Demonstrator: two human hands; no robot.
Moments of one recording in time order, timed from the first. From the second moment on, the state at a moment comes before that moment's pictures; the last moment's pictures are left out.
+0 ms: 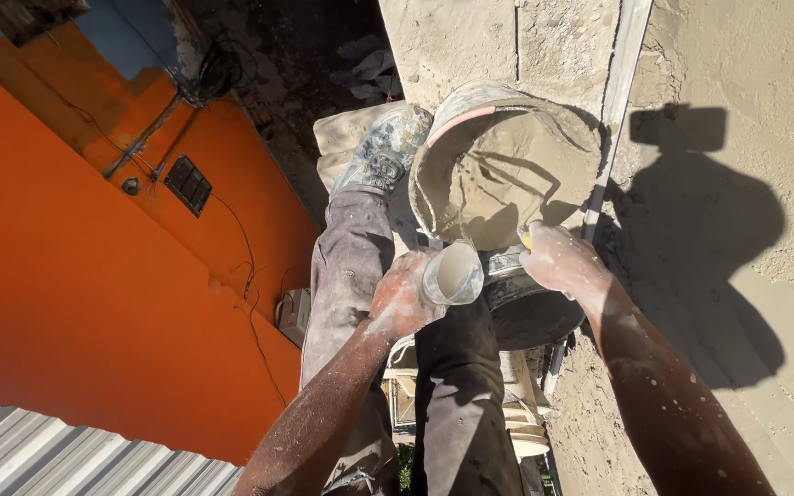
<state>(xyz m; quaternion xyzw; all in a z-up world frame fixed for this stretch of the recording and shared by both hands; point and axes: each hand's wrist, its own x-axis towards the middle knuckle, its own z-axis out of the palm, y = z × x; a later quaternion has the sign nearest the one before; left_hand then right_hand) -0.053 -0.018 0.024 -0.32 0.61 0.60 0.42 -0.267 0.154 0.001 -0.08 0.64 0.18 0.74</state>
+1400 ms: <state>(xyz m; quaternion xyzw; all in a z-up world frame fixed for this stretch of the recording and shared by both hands) -0.016 -0.042 0.019 -0.23 0.72 0.61 0.24 -0.179 0.190 -0.107 -0.01 0.75 0.14 0.65</state>
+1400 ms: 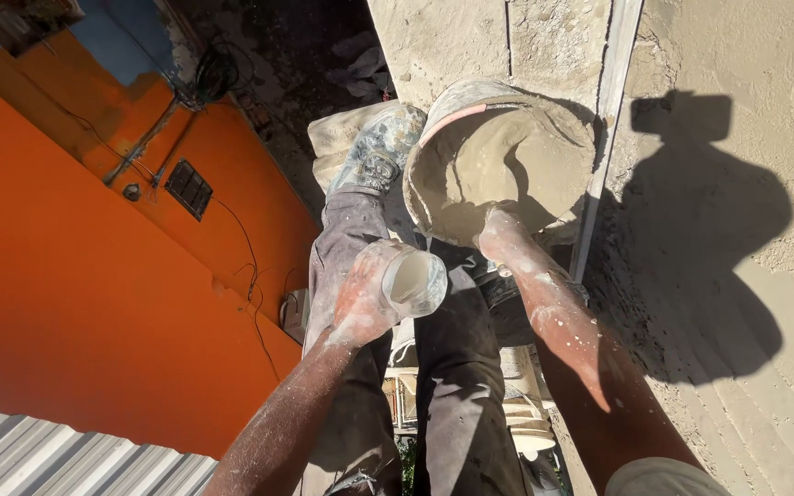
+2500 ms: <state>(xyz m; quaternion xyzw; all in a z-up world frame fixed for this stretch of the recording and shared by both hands) 0.078 0.030 0.093 -0.16 0.80 0.54 0.20 -0.226 0.173 -0.074 -0.11 0.71 0.25 0.65</state>
